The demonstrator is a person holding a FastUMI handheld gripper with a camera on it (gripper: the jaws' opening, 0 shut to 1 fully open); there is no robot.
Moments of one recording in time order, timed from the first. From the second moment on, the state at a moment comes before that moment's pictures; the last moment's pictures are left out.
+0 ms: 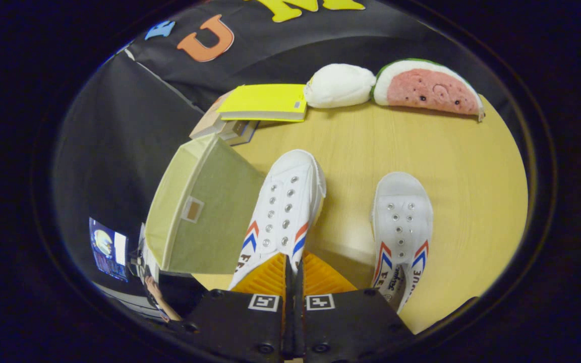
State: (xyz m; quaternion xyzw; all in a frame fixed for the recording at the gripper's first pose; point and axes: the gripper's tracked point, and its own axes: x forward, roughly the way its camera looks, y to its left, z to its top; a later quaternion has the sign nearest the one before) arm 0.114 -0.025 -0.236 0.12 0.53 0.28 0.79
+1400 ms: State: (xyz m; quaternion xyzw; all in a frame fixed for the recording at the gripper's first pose) arm 0.054 0.223 -0.153 0.22 0.44 0.27 0.82
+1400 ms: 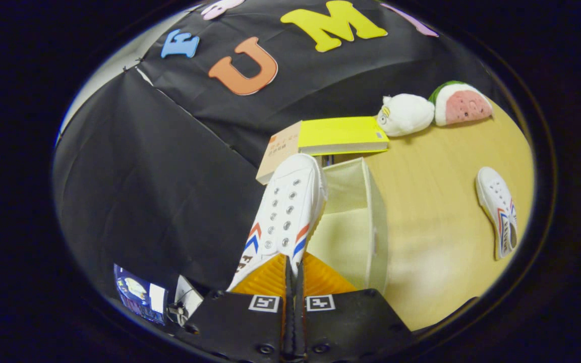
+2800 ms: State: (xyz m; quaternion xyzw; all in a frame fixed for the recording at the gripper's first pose) arm 0.076 0.168 -0.080 0.14 0.35 0.28 0.88
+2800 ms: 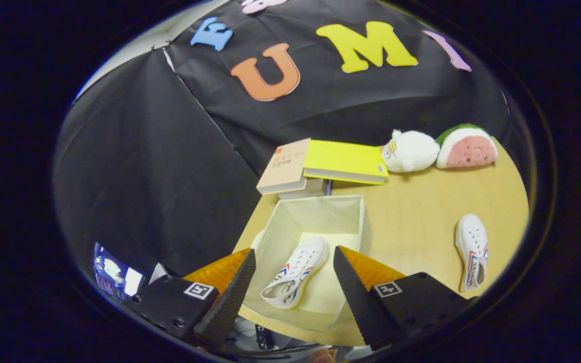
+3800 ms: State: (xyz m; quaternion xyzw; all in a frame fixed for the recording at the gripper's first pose) arm 0.116 -0.117 -0.102 0.02 0.27 0.12 0.95
